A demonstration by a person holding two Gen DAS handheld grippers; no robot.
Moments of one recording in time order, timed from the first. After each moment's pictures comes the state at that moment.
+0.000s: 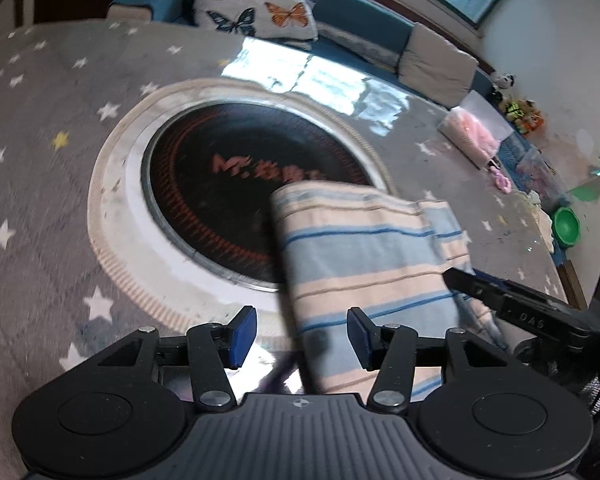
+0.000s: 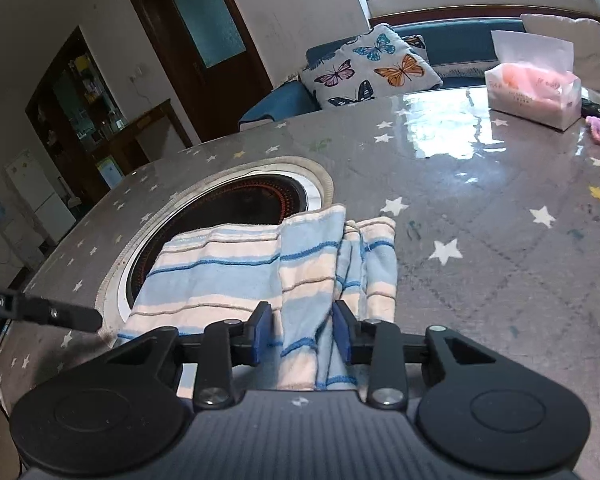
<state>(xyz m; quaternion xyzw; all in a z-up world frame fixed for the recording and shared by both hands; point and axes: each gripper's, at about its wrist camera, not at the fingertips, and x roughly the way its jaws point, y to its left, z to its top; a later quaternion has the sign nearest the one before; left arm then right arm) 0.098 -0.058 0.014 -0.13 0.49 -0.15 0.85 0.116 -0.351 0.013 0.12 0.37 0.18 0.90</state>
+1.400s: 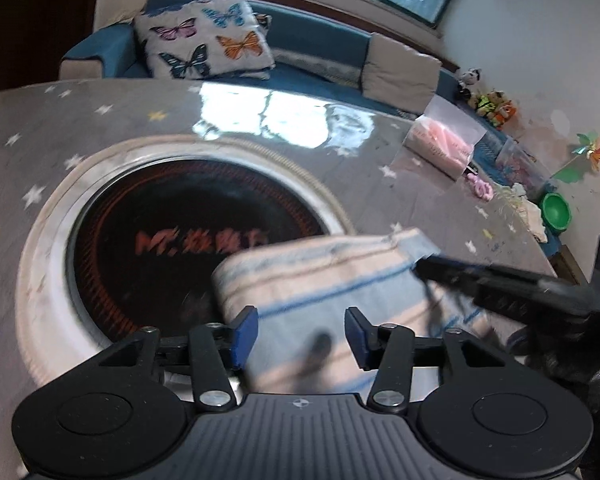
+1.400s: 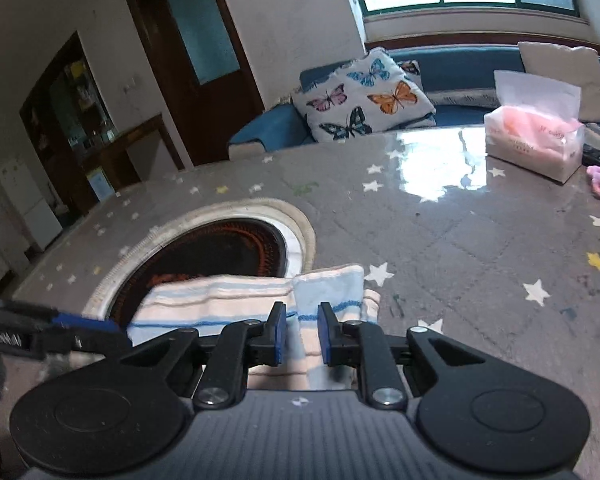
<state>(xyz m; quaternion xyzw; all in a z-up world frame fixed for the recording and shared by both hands) 0.143 -0.114 0.020 -0.08 0.43 -0.19 0.88 0.159 -0.353 0.025 0.10 0.34 0.16 0.92</state>
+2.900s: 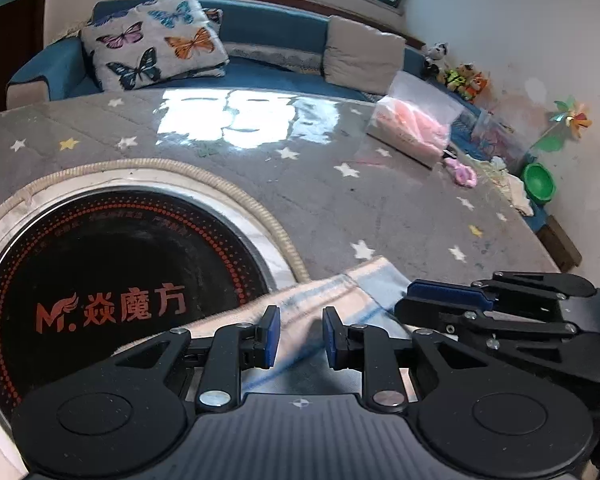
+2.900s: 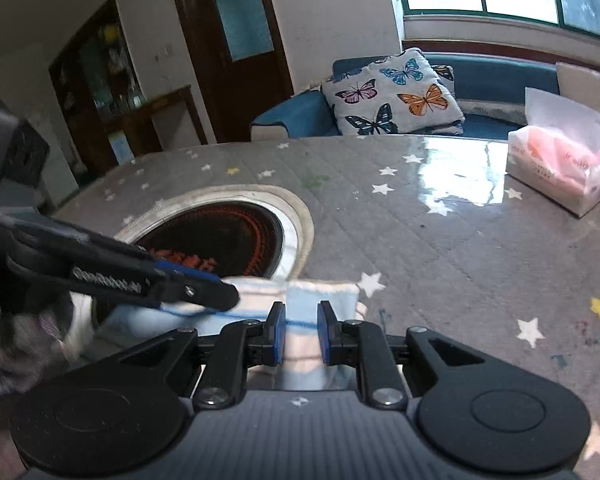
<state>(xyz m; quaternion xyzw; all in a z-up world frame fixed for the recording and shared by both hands) 0.187 -0.174 0.008 -0.03 0.43 -0.25 0.87 0.166 -0.364 0.027 0.04 0.34 0.21 0.92</state>
